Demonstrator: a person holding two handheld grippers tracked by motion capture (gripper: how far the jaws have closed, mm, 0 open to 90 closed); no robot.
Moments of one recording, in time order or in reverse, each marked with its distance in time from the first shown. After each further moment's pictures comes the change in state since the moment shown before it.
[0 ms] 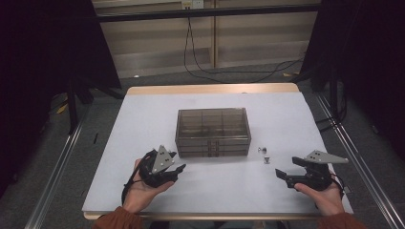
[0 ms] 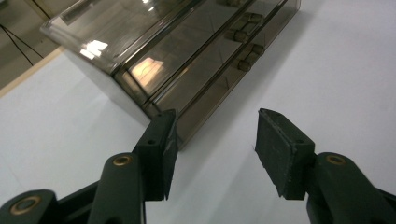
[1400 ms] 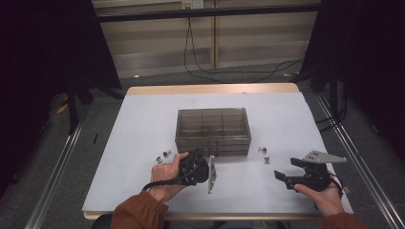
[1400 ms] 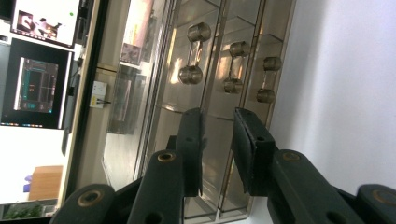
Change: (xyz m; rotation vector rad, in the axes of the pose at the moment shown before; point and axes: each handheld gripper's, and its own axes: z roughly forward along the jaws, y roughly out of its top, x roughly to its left) left arm -0.063 0.051 0.053 0.147 0.304 0.686; right arm 0.002 0.000 0.002 0.020 0.026 -0.003
